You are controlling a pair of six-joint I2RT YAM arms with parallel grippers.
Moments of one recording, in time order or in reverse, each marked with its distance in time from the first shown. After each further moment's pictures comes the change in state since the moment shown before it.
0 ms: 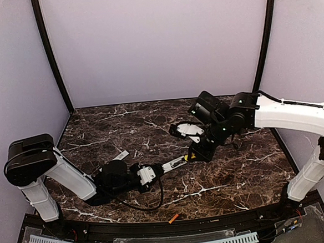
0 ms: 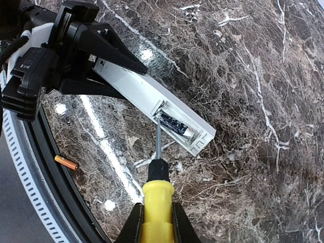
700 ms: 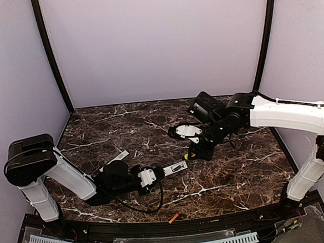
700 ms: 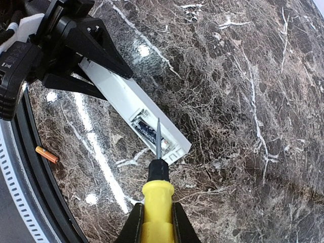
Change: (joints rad) left arm 0.000 0.000 0.001 -0.045 0.047 0.014; right arm -0.038 0.039 -0.001 0.024 0.007 -0.163
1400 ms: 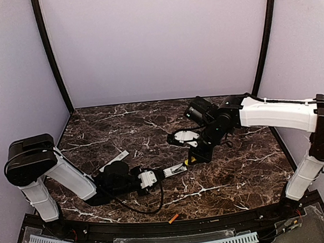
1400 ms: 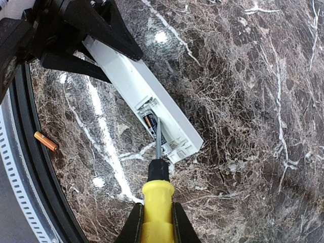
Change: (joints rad) left arm 0.000 0.001 0.000 -0.028 0.003 0.027; right arm -0.043 0.080 0.006 -0.024 -0.095 -0.087
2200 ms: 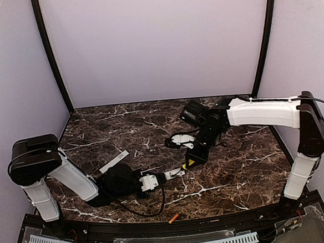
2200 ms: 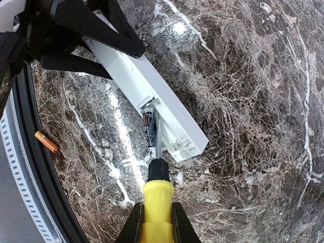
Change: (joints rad) left arm -0.005 0.034 0.000 -0.029 -0.039 0.037; right arm -0.044 0.117 0.043 -0.024 -0.104 -0.037
